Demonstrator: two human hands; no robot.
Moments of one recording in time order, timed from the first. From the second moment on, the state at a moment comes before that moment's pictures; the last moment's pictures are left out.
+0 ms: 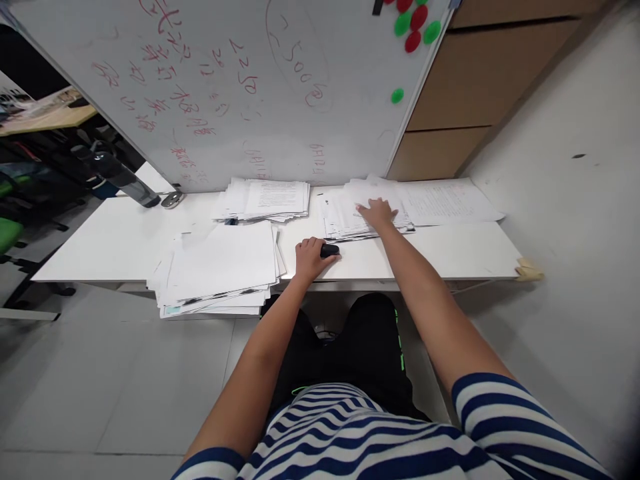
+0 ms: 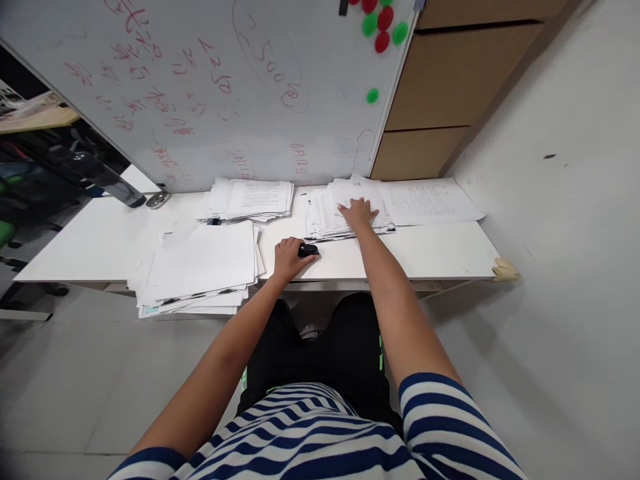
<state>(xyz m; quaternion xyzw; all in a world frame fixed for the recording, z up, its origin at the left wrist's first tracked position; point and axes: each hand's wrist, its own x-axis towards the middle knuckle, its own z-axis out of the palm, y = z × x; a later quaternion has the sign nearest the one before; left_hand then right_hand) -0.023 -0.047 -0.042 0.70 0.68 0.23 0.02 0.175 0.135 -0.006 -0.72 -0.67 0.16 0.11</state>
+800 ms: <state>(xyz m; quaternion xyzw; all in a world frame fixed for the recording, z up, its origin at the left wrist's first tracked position) -0.022 -0.048 -0.042 0.70 0.68 0.23 0.02 0.165 0.122 -0.040 -0.71 -0.65 0.09 0.25</state>
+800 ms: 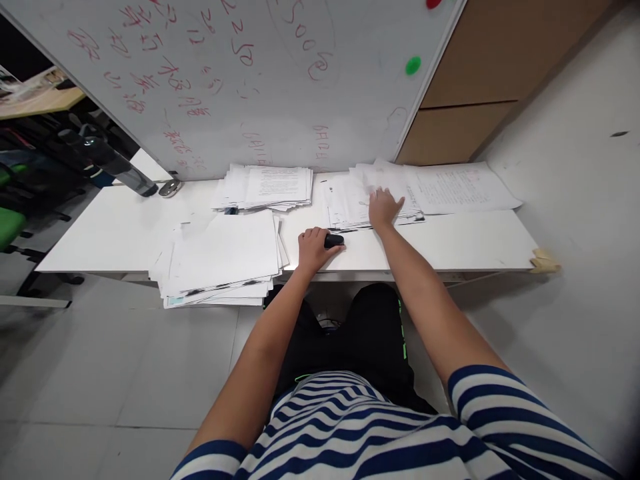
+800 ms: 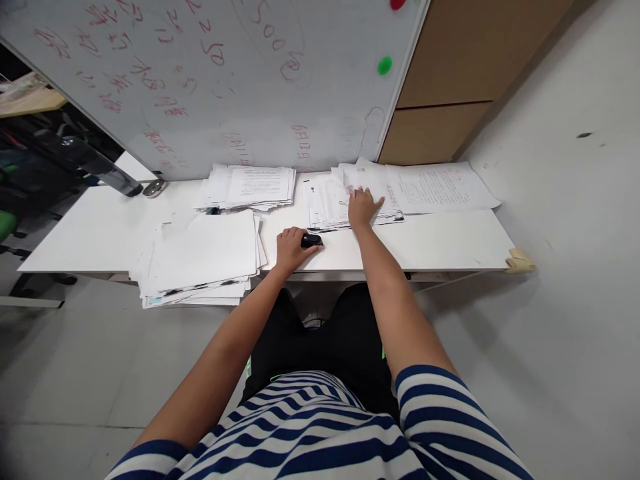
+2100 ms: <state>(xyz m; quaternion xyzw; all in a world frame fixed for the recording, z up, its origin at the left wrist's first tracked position) 0.003 -0.126 0.047 0.43 0.49 0.57 0.49 0.232 -0.089 0.045 -0.36 -0.53 0.56 0.53</state>
